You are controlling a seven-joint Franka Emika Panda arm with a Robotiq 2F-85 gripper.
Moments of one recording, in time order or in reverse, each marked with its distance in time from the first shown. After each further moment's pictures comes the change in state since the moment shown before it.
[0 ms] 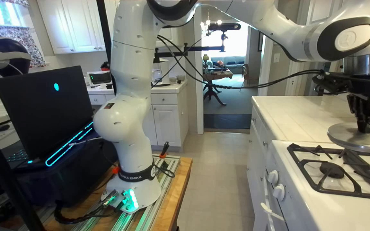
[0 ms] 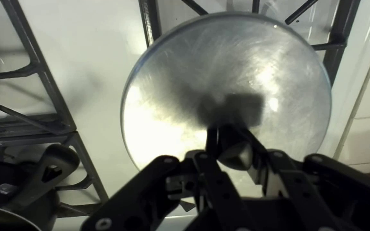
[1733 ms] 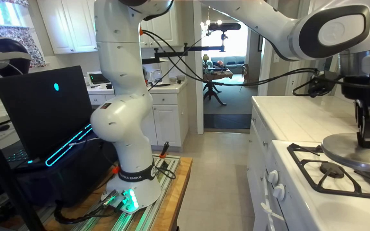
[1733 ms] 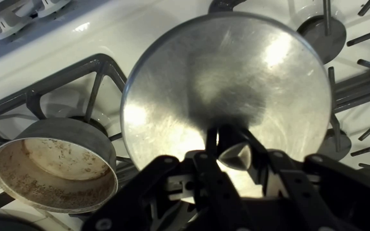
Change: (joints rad) arm -0.095 -0.205 -0.048 -0.249 -0.017 0.027 0.192
